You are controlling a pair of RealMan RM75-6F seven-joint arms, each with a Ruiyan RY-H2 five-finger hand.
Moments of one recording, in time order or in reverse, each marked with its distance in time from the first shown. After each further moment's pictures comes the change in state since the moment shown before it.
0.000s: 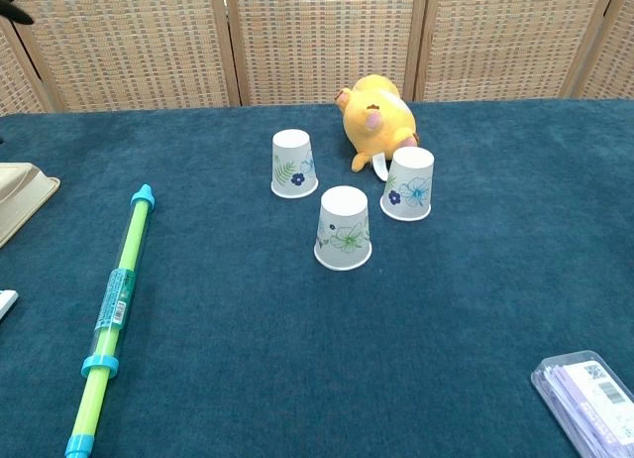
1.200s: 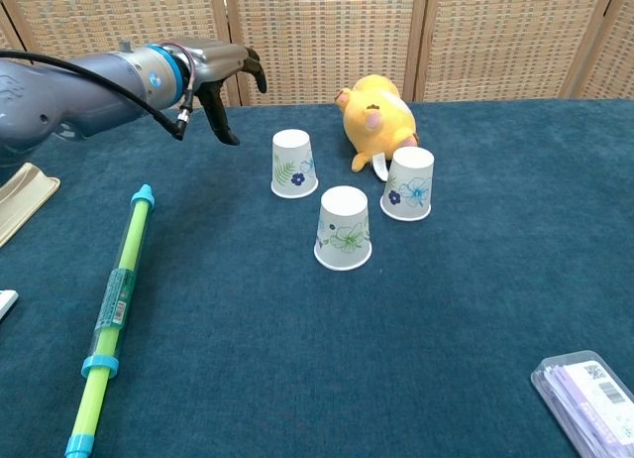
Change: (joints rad) left arm -0.707 -0.456 -0.122 0.618 -0.677 -0.458 0.356; right arm 0.015 0.004 0.030 0.102 0.074 -0.082 0.163
